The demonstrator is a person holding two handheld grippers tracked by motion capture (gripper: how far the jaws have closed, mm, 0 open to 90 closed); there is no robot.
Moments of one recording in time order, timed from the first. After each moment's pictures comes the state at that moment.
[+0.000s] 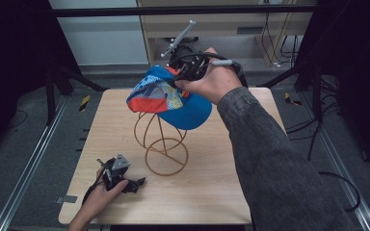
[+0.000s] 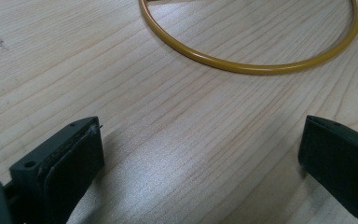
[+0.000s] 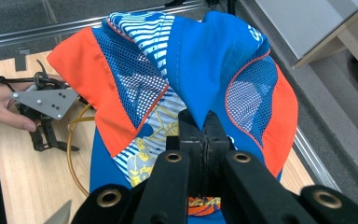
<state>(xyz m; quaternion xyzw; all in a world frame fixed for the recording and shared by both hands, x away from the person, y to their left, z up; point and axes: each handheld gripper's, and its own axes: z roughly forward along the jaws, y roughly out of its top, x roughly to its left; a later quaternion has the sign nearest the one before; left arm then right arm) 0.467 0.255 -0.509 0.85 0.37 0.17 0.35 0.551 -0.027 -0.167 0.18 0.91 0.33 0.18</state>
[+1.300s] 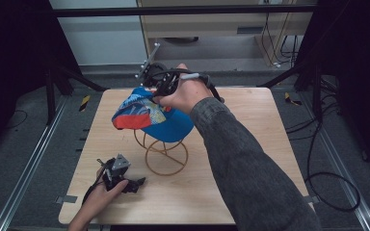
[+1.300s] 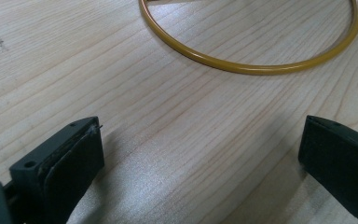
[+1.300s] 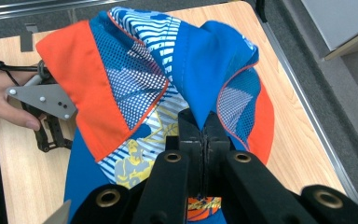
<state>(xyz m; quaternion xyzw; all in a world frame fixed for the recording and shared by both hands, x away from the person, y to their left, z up) 0.467 0.255 -0.509 0.84 0.37 0.16 0.35 0.560 0.033 -0.211 0.15 0.94 0.28 0.15</state>
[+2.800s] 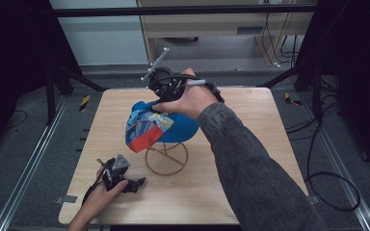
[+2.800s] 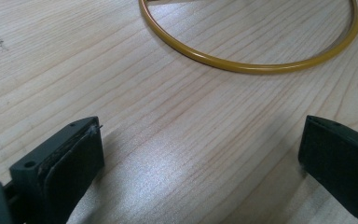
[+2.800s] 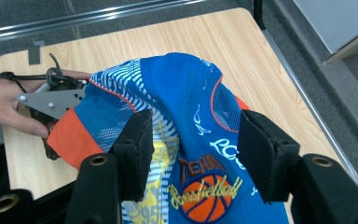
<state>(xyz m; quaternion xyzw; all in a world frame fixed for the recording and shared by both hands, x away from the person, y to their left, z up) 0.467 0.255 -0.509 0.84 0.37 0.17 0.35 0.550 0.019 -0.217 0.16 0.92 0.32 0.14</state>
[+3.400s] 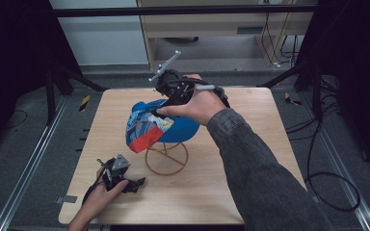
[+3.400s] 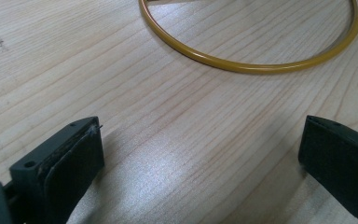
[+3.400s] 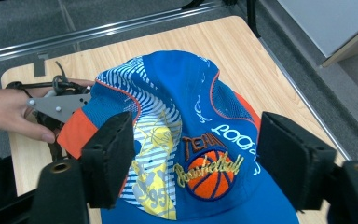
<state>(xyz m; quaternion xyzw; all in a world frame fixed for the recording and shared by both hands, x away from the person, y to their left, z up) 0.467 0.255 -0.509 0.84 0.37 0.16 0.35 0.540 0.003 -0.220 0.18 0.91 0.35 0.15</state>
